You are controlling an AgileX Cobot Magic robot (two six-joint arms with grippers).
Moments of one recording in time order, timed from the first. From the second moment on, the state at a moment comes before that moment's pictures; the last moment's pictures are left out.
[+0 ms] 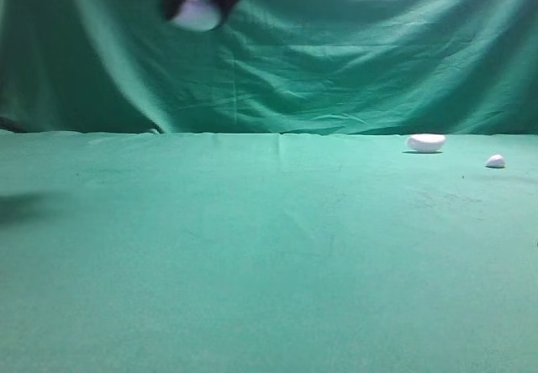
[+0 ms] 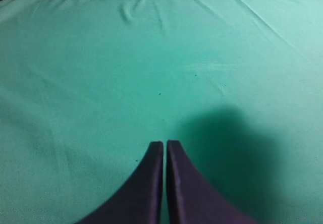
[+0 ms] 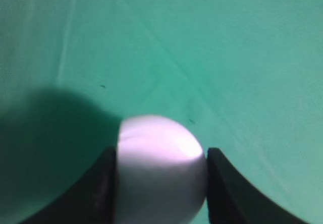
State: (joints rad) left arm -0.15 -0.01 0.02 -0.03 0.35 0.02; right arm 0.87 2.27 -1.98 -0.02 0.76 -0.10
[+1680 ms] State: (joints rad) left arm -0.15 -0.01 0.02 -0.03 0.35 0.02; right arm 0.87 1.94 -2.12 -0.13 1.26 0.10
